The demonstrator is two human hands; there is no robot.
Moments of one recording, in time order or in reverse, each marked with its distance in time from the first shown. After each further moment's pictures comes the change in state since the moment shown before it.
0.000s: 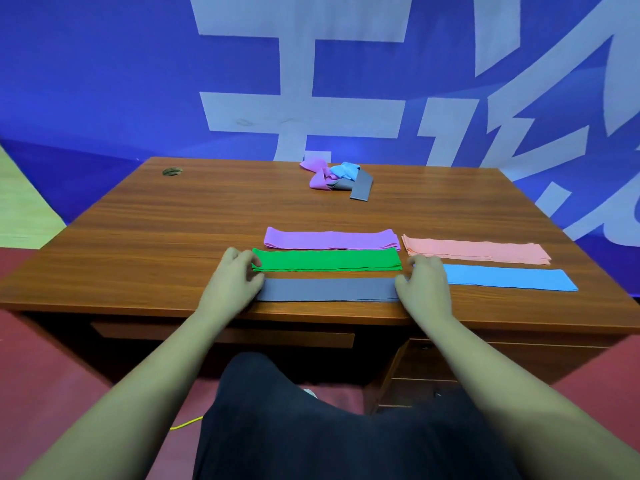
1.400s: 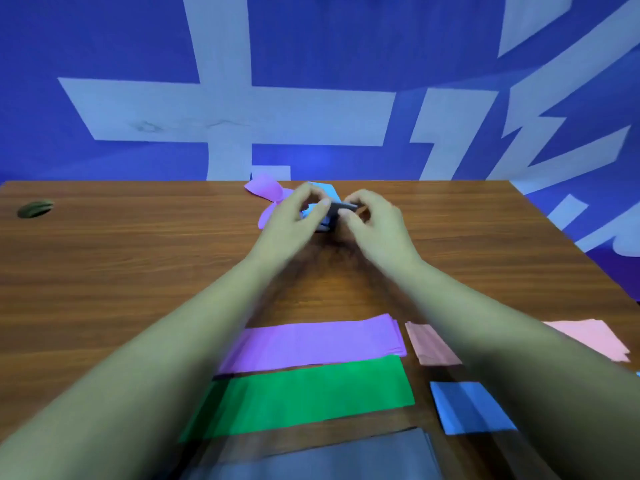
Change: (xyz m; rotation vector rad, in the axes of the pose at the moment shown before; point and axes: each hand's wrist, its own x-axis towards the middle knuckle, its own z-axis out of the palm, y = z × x) left_hand 0.295 0.125 0.116 -0.684 -0.105 0.258; right_hand 0.272 -0.062 0.061 0.384 -0.009 -0.314
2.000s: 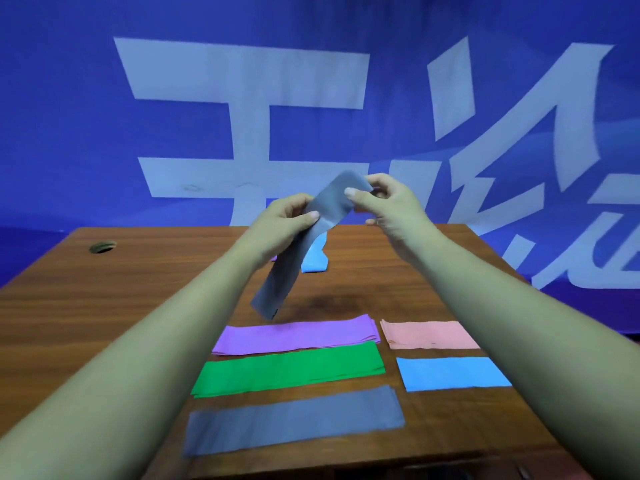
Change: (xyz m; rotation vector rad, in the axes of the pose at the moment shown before) left_hand -0.057 0.138 -0.068 -0.116 -0.153 -0.038; right_hand -0.044 -0.139 -0.124 0.471 -0.045 0.195
